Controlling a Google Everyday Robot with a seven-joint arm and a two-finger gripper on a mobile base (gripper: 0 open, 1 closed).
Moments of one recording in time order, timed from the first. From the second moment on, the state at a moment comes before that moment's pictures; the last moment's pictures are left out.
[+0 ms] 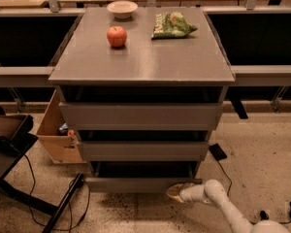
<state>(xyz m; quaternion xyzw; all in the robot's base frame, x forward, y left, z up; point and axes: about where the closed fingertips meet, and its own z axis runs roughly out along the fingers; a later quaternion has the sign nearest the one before) 0.594 -0.140 0.141 -0.53 0.73 0.23 0.38</state>
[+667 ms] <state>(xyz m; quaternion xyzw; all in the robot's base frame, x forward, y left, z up) 0.594 -0.139 0.141 -0.53 0.73 0.23 0.38</state>
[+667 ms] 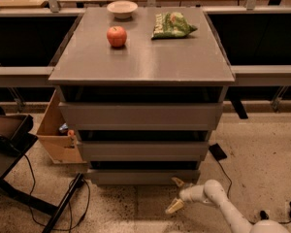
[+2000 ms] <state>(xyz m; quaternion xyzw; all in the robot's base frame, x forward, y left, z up) 0.637 -0.121 0.142 -0.54 0.72 0.23 0.37</state>
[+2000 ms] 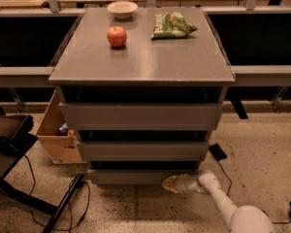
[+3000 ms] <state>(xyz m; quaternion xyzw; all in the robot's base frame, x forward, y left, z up) 0.657 -0.120 0.137 -0.54 0.72 0.22 0.37</state>
